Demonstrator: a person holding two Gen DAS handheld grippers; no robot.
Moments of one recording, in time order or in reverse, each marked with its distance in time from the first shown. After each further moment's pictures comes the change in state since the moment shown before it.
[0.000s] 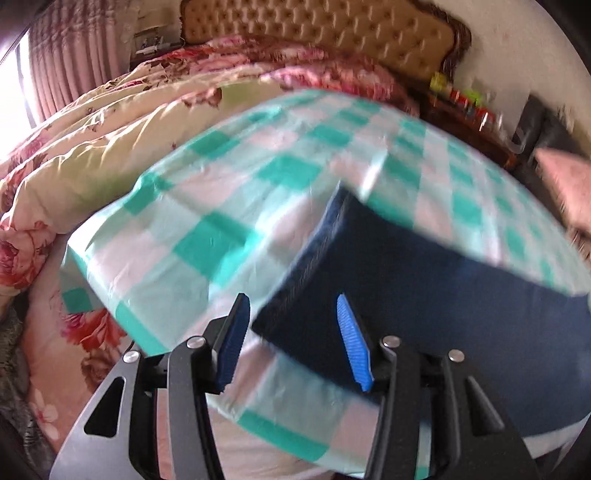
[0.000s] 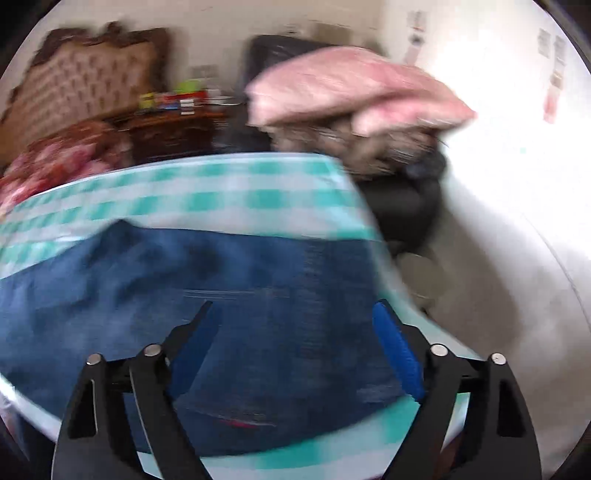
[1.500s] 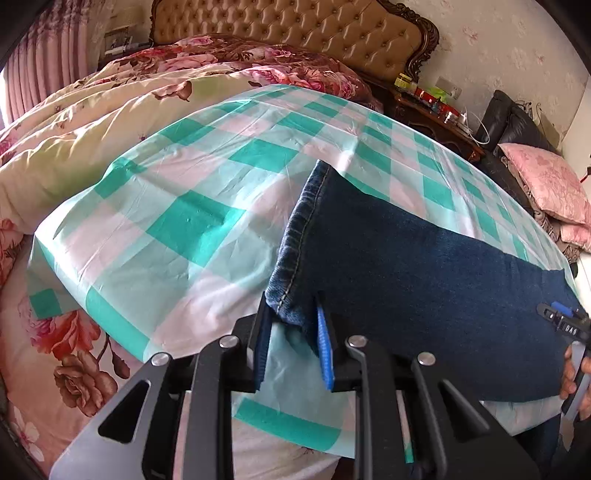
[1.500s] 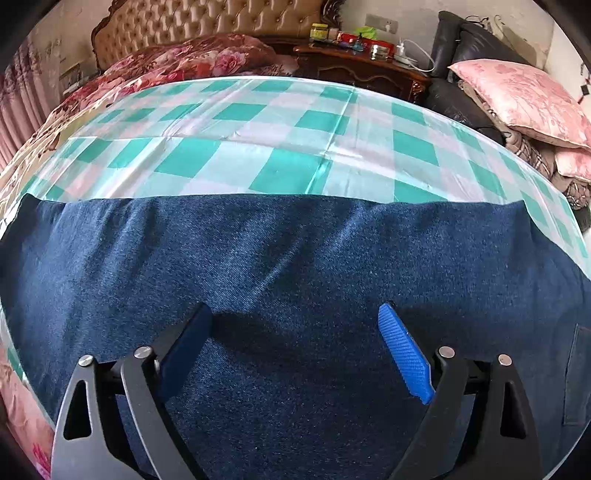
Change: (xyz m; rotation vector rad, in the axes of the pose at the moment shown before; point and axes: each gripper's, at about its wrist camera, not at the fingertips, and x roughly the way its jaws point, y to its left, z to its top) left arm 0.004 0.017 -0.018 0.030 -0.034 -0.189; right arm 0.073 0.381 -0.016 -0.277 0.176 0.274
